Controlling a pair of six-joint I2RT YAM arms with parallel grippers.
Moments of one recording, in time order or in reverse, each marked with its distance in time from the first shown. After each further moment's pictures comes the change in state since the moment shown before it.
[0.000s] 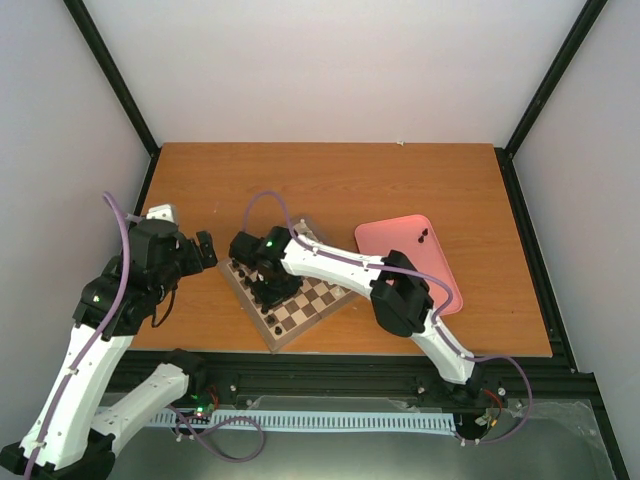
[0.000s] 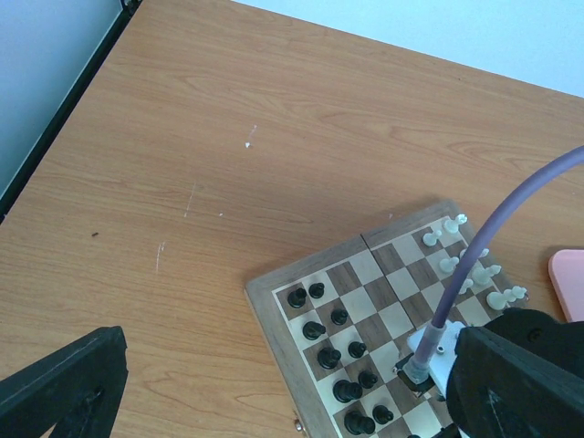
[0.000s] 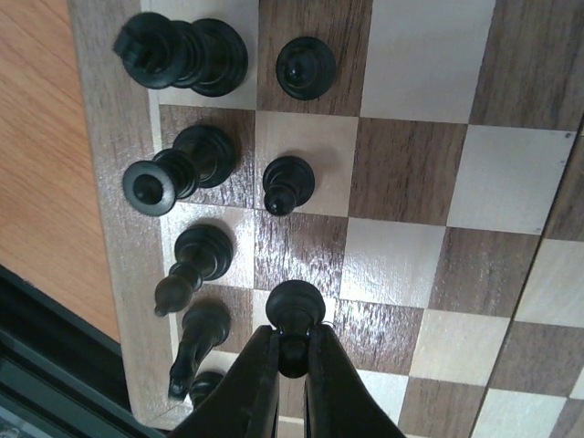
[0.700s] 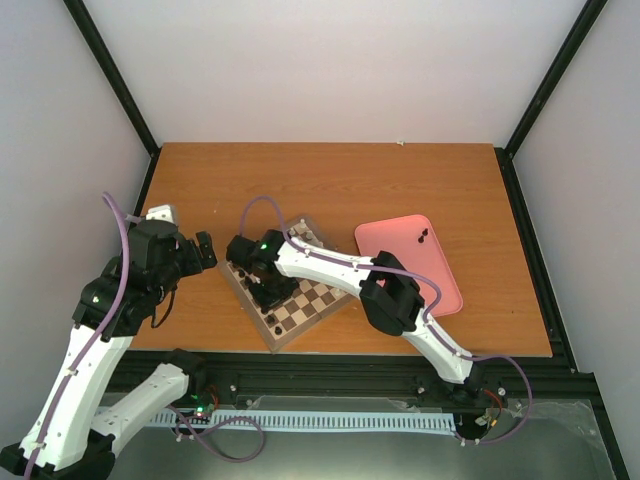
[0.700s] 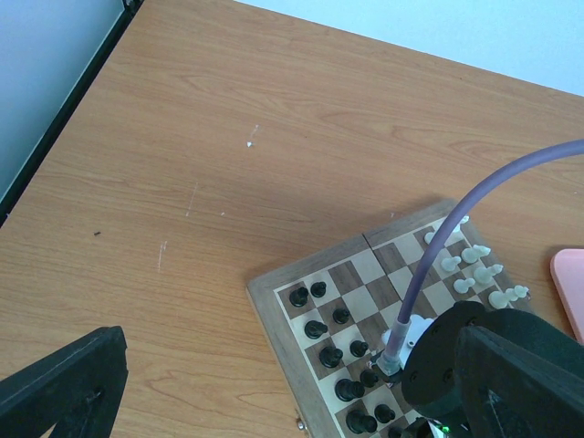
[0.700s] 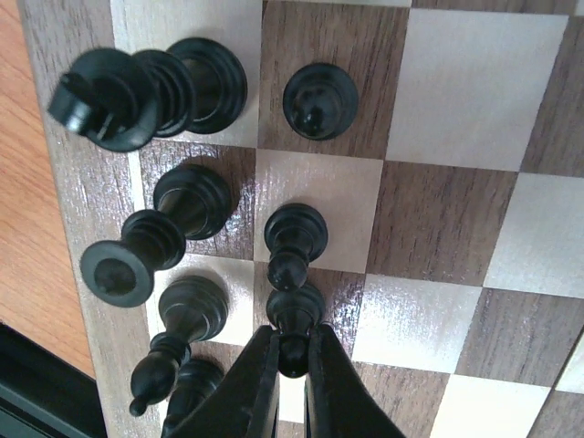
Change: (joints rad) left arm 0.000 -0.003 0.000 -0.005 -0.002 0.002; right arm 0.000 0.084 0.046 0.004 -0.006 -0.015
